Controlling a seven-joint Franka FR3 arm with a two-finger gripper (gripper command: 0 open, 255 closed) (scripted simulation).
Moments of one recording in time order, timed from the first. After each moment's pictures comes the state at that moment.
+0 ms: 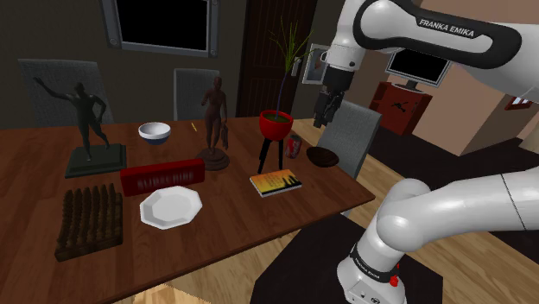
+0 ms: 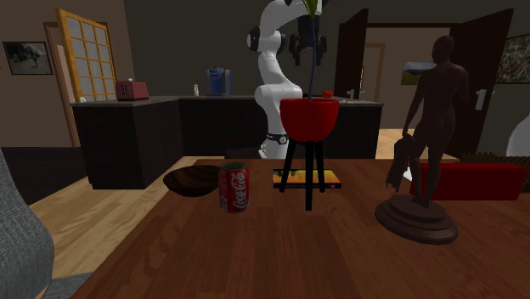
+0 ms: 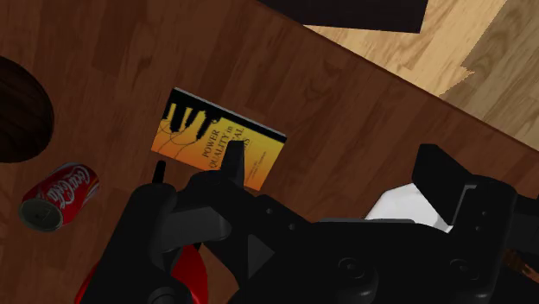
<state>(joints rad) -0.02 -0.78 -0.05 -2.29 0.01 1.49 -0.11</state>
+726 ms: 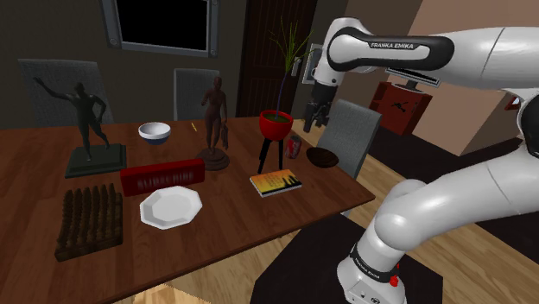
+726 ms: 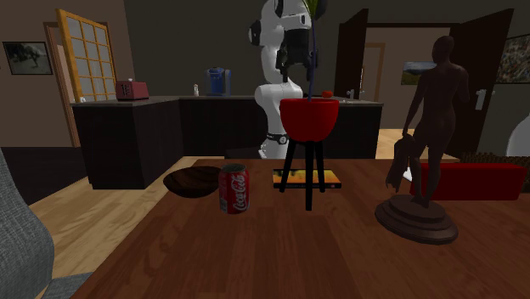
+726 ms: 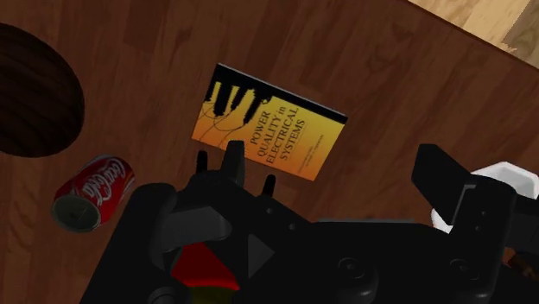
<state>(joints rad) -0.07 -0.59 -0.17 -2.32 -0.06 1.72 -0.20</state>
